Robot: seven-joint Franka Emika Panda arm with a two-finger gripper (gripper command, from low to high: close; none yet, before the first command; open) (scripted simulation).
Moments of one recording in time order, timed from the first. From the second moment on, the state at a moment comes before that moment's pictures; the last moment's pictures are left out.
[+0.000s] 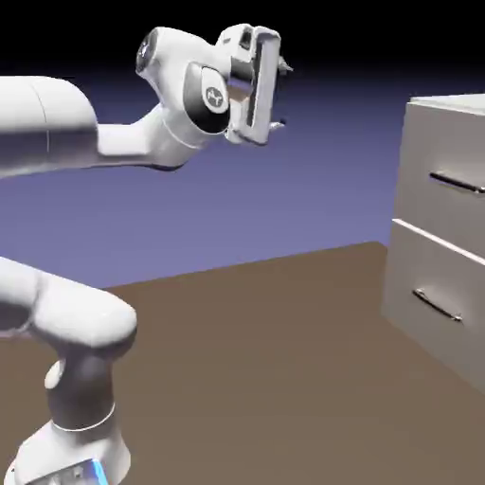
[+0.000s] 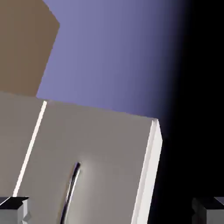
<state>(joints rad) 0.73 -0.95 -0.46 -2.45 -1.00 2.81 -0.49</state>
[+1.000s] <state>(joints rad) 1.50 -1.36 -0.94 -2.07 -2.06 2.57 -1.79</state>
